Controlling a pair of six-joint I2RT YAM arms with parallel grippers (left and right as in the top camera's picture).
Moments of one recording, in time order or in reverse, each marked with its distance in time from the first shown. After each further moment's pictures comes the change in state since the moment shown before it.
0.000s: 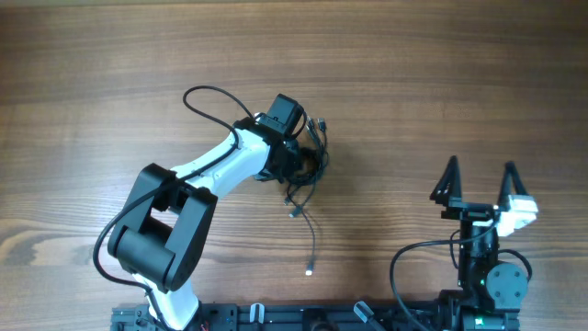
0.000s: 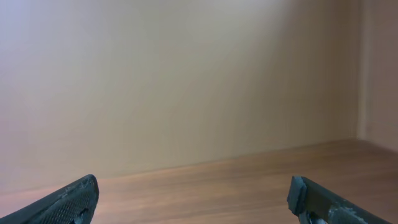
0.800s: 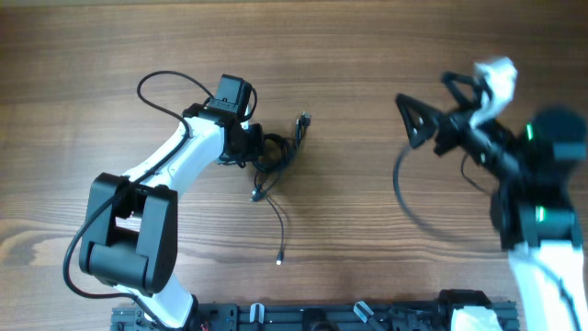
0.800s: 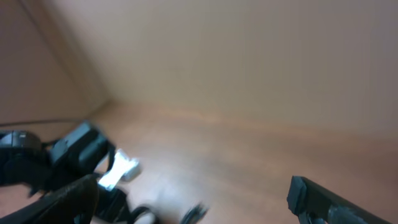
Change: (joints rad) left arm 0.232 -0.074 0.002 -0.053 0.048 0.276; right arm -0.001 0.991 0.927 -0.427 -0.687 -0.011
